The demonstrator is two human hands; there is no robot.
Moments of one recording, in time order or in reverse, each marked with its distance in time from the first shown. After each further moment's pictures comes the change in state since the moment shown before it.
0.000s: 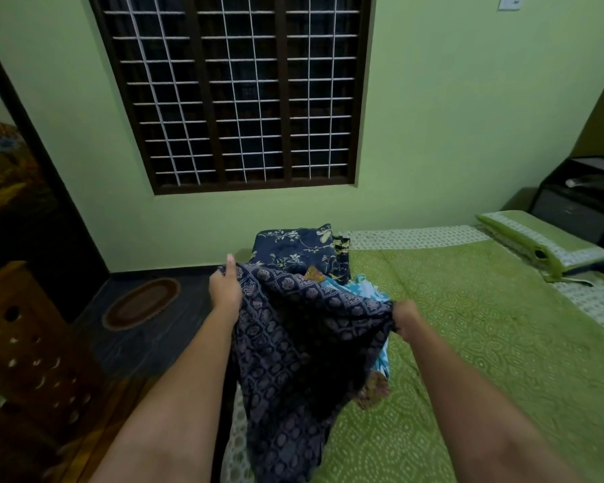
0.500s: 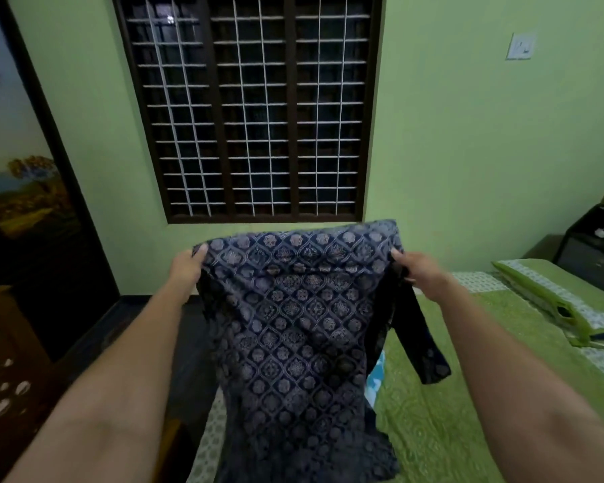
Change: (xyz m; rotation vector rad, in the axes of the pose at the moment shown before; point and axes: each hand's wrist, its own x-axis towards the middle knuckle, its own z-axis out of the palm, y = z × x) left_hand 0.031 0.108 0.048 0.131 0.049 0.219; right_hand 0.096 -0.127 -0.172 0.302 -0.304 -0.424
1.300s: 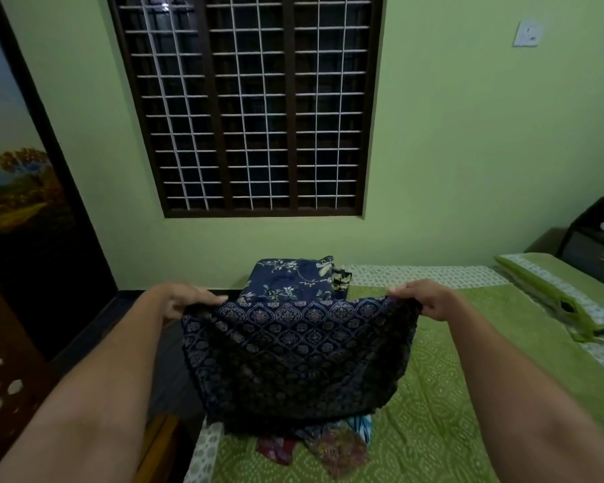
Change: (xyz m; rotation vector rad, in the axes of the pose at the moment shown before) left_hand 0.005 -0.036 -0.005 0.342 -0.775 -0.373; right_hand 0.033 0.068 -0.025 -0.082 -0.170 0.284
